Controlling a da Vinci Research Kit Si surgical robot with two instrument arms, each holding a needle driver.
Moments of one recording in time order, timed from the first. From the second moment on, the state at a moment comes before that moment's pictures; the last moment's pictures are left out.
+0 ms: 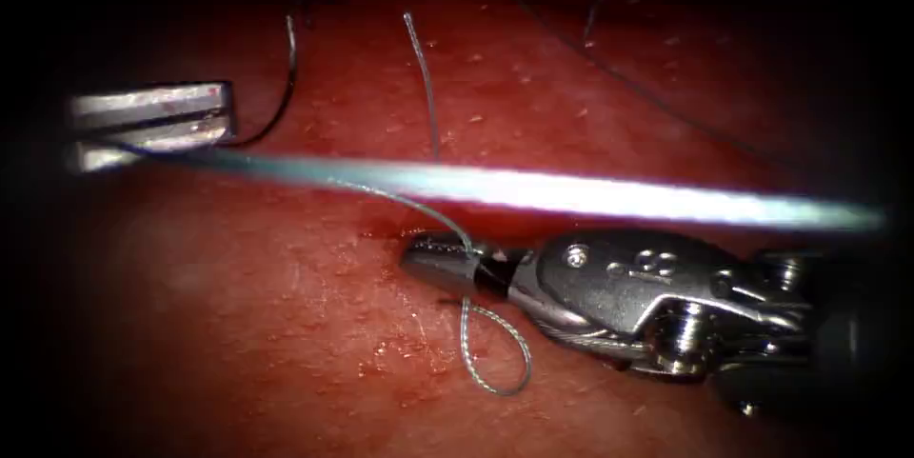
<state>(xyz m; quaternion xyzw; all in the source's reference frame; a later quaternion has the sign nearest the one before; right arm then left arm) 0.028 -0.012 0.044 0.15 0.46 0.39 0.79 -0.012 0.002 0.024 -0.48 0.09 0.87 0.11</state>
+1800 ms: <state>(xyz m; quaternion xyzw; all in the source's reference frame) 0.020 -0.004 0.045 0.09 0.55 0.35 0.75 -0.011 -0.006 0.033 -0.47 0.16 0.87 -0.04</state>
